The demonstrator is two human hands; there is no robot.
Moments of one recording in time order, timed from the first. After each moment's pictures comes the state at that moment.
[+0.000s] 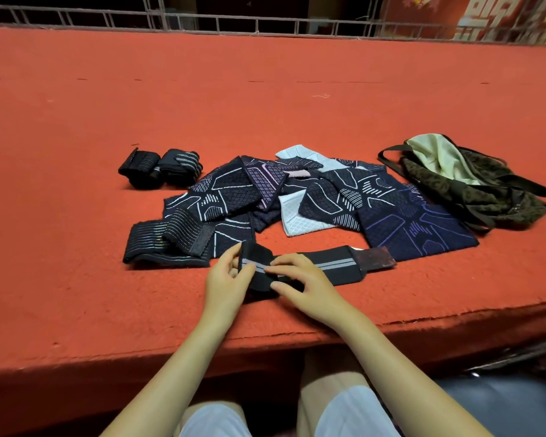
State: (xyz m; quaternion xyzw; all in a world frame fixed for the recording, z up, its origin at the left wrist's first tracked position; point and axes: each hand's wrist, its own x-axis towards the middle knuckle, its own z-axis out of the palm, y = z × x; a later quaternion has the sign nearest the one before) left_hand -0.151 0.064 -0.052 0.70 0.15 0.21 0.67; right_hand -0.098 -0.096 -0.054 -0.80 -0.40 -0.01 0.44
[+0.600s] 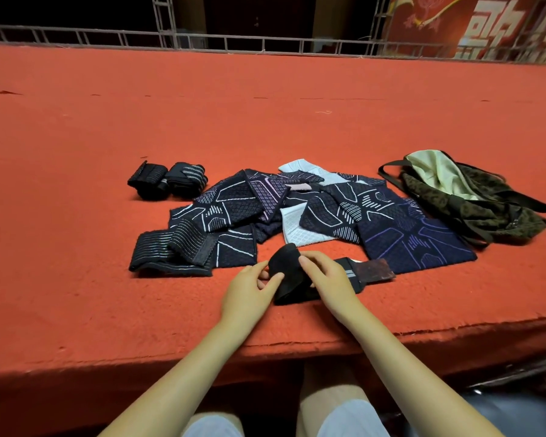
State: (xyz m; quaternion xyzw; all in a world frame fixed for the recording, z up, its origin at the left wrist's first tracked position) left_hand -0.138 0.046 -0.055 0.89 0.12 0.17 0.41; right_hand -0.086 -0.110 -0.030 -0.78 -0.19 0.05 0.60
